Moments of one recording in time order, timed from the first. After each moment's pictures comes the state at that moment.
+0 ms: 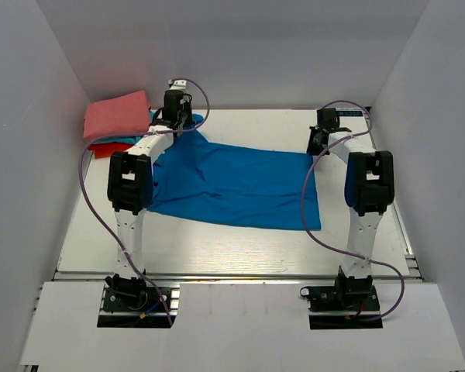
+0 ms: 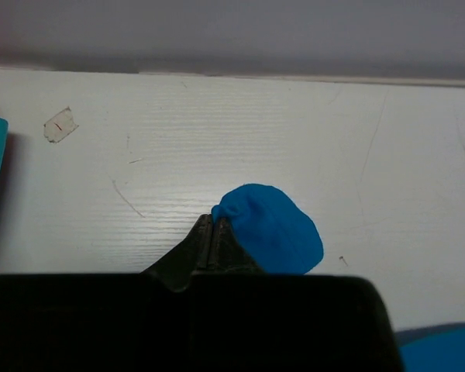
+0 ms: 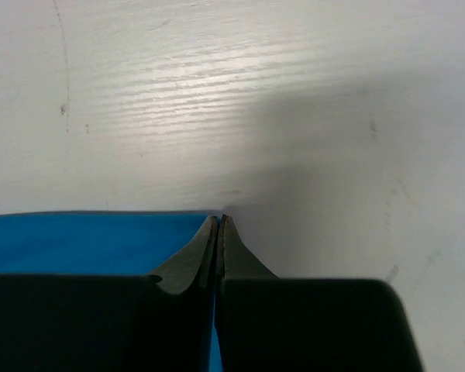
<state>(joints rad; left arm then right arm) -0.22 2.27 1.85 -0.03 -0.08 -0.17 0.09 2.20 1.64 -0.36 0.04 0.22</state>
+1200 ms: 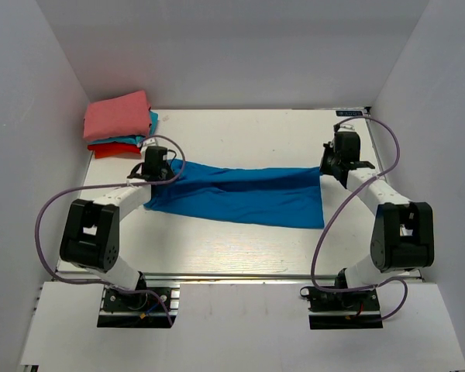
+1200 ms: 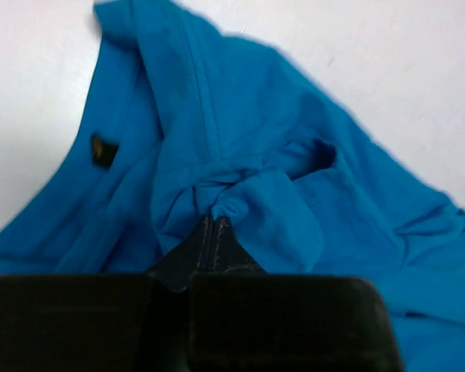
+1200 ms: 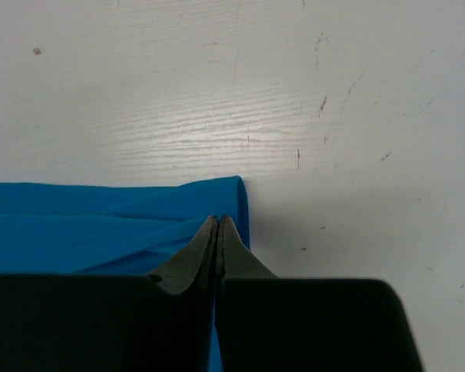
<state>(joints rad) -0.22 1.57 0.89 -0.06 -0.21 -0.58 0.09 1.54 0.99 -0.16 0.08 0.18</state>
